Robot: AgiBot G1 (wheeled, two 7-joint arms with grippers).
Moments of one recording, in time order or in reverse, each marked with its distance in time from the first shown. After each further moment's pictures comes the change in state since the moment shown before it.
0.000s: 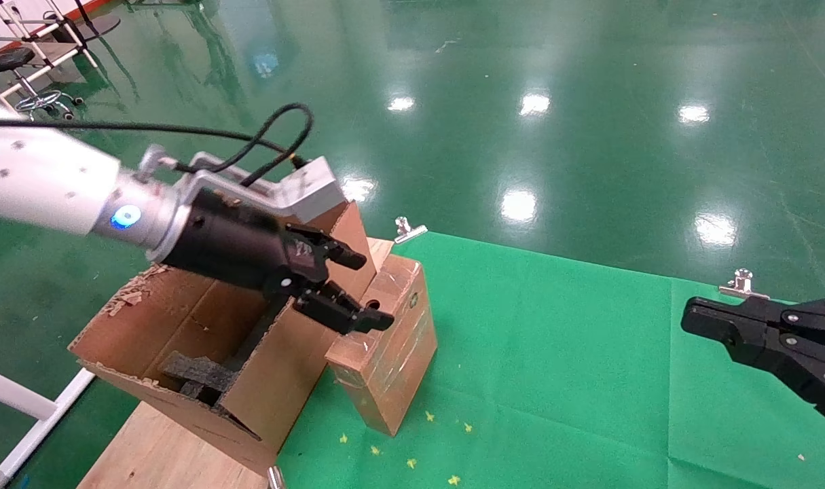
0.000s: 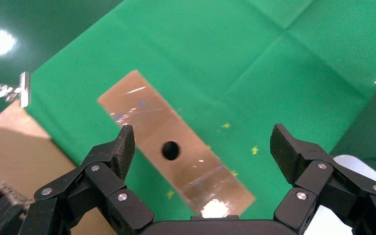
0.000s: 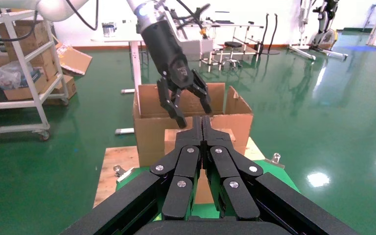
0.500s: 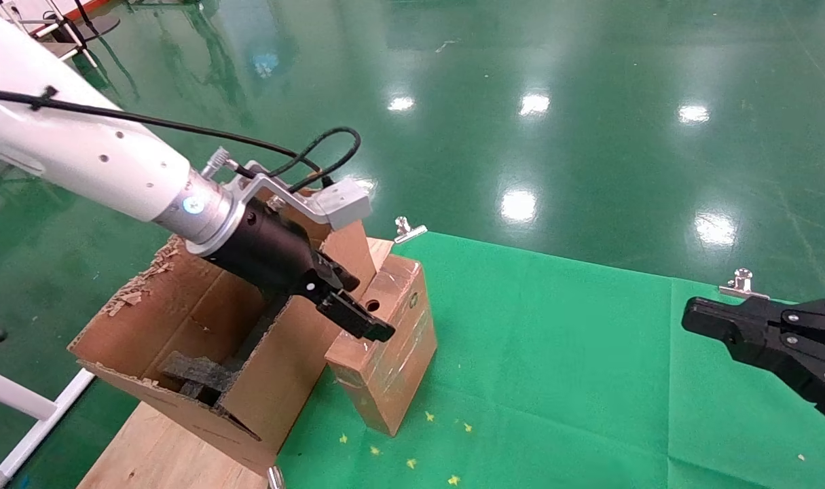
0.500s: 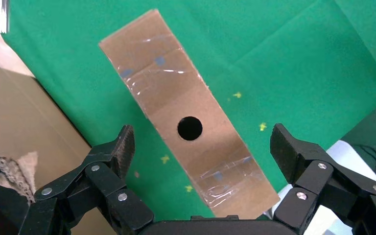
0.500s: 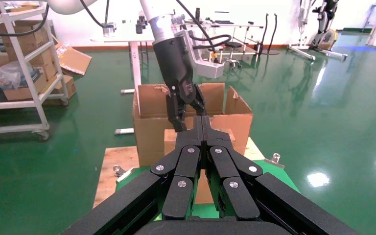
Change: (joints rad) left arm -0.137 0.121 0.231 0.126 0.101 -0.004 -0.195; right arm 0.000 0.000 0.000 0.000 0.000 0.000 0.000
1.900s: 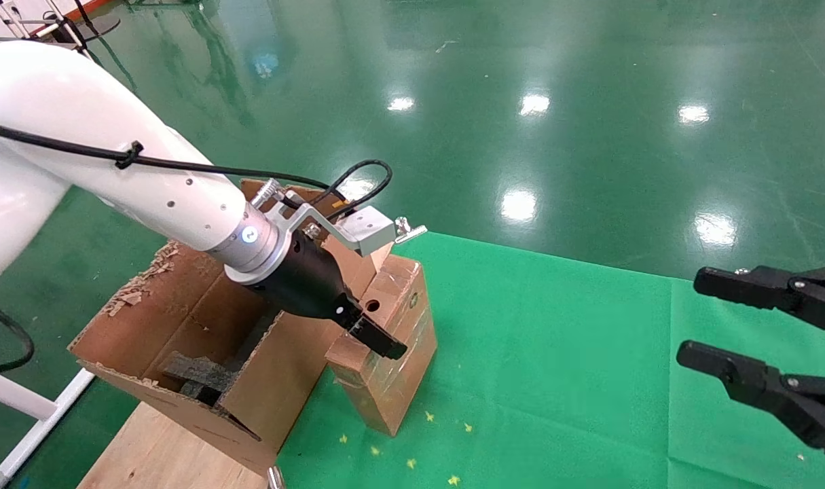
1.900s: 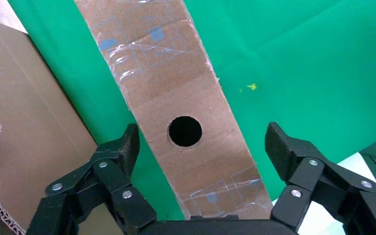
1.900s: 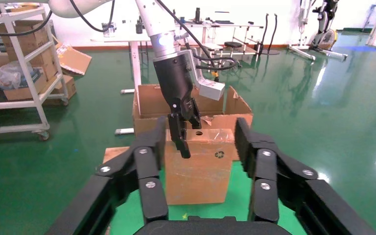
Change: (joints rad) left arm 0.013 0.048 0.135 -0.170 0.112 -0.064 -0.335; right arm 0.000 0.000 0.000 0.000 0.000 0.000 0.000
